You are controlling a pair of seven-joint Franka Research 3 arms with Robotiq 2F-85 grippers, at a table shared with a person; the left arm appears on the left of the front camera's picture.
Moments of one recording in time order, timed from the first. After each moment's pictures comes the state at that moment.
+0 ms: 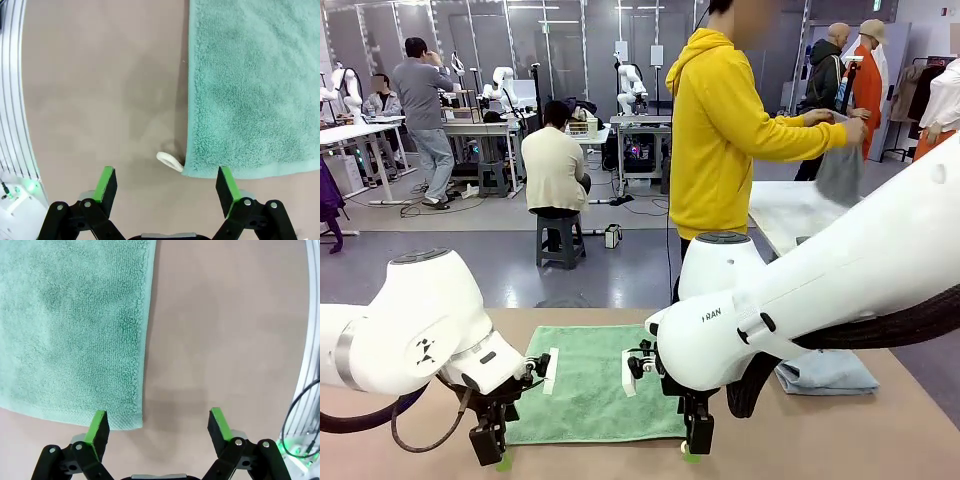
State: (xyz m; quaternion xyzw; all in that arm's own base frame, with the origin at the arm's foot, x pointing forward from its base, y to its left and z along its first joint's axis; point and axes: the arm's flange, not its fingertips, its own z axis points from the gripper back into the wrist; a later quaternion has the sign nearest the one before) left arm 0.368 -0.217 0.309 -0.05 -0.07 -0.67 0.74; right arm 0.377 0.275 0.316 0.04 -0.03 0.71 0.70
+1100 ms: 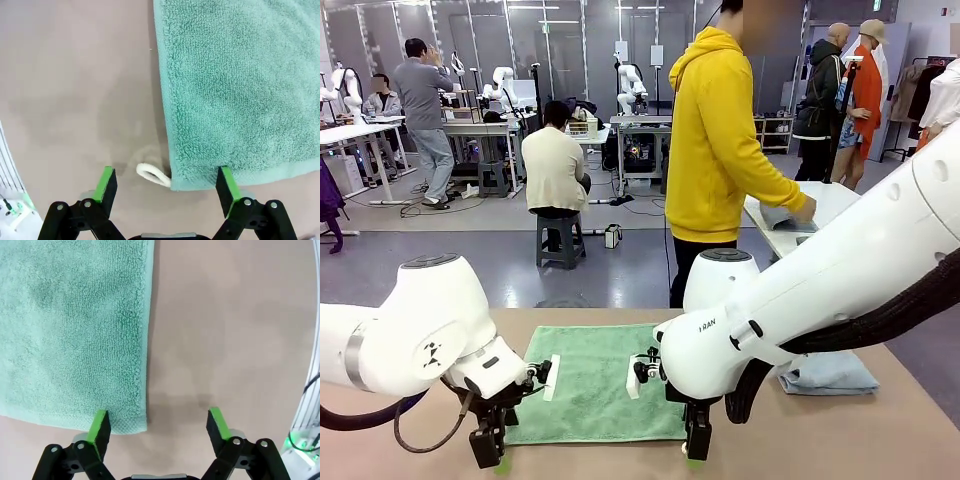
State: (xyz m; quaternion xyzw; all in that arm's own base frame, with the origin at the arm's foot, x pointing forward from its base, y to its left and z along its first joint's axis) left arm 0.375 -0.216 0.297 -0.05 -0.06 -0.68 0.73; right arm 0.392 0.268 0.286 0.04 -0.02 0.67 0.74
